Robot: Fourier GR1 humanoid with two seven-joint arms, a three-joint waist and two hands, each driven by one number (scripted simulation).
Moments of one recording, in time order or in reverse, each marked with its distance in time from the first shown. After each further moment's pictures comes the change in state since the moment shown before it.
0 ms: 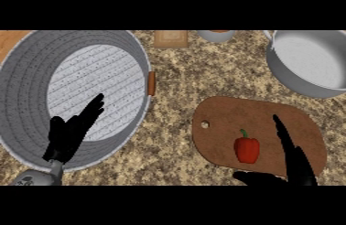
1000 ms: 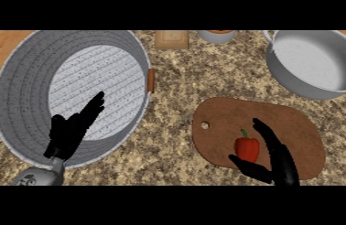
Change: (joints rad) left arm -0.006 -0.048 0.058 0.010 -0.064 -0.055 0.003; right arm -0.049 0.152 -0.142 0.383 -0.293 0.076 -0.527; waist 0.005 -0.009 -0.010
